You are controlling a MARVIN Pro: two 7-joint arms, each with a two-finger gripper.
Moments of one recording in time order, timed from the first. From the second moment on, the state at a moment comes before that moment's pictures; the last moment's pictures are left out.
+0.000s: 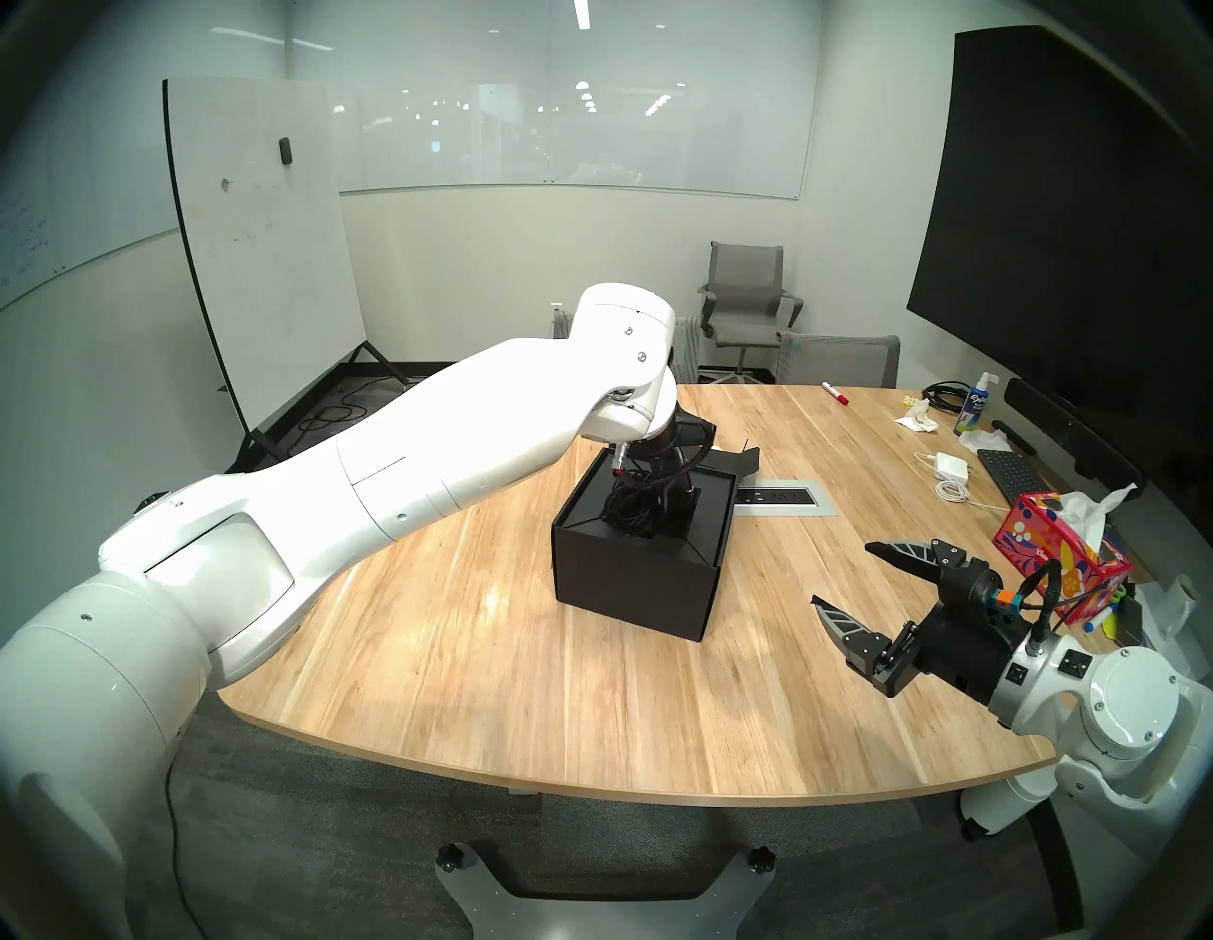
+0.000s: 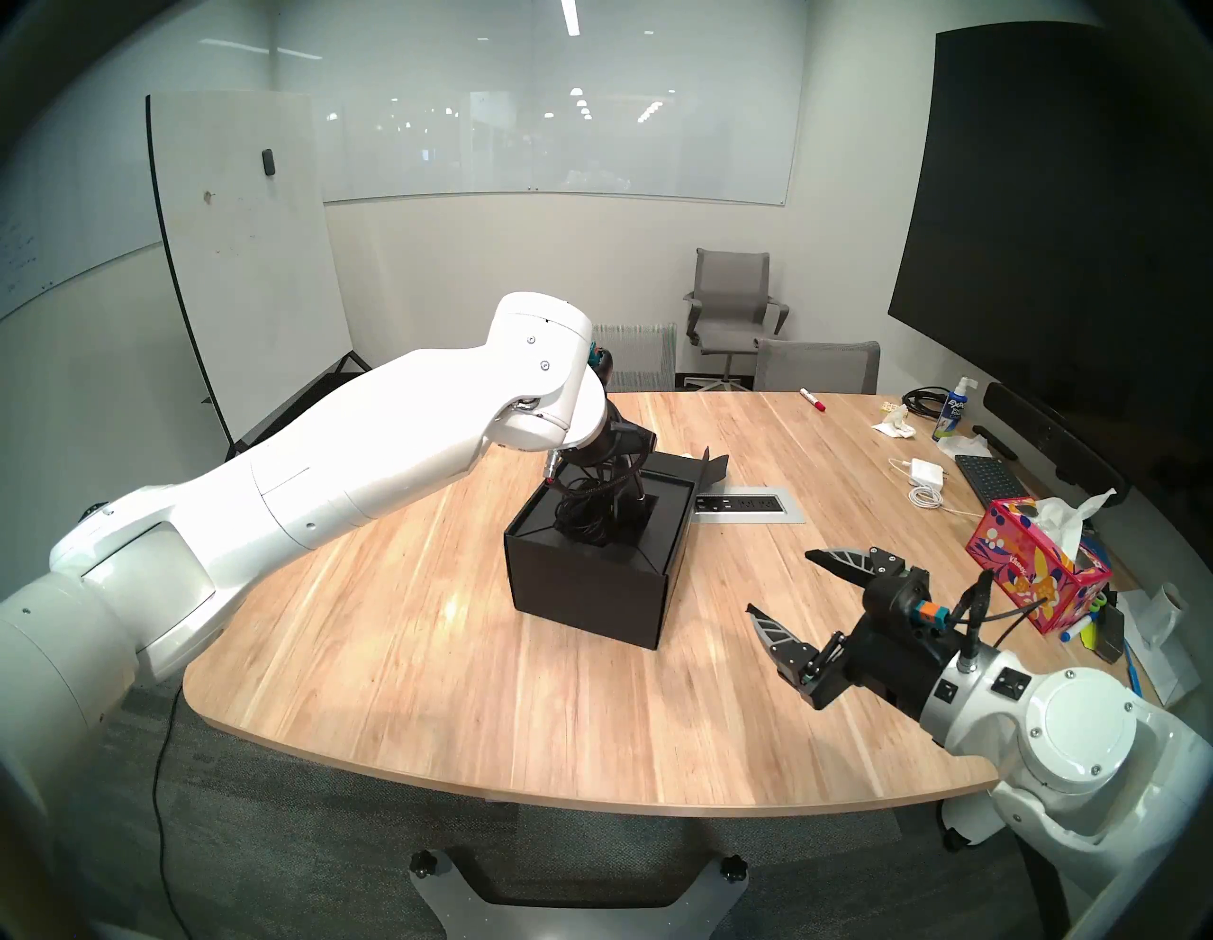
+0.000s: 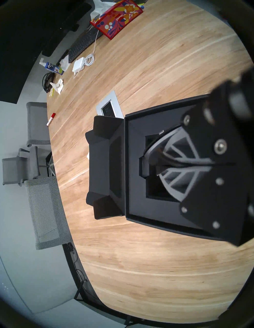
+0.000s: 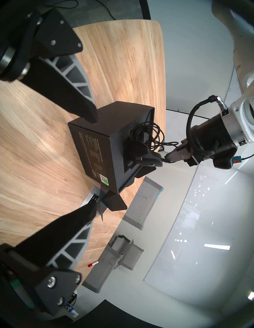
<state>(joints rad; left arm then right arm) 0.38 -1.22 -0.44 -1.56 -1.84 0.74 1.08 -2.65 -0.54 2.16 -2.41 0.59 0.05 0.05</state>
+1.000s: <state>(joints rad) 0.40 -1.26 -0.42 -1.56 -1.82 0.70 1.10 -2.65 -0.54 2.16 -2.41 0.59 0.05 0.05</state>
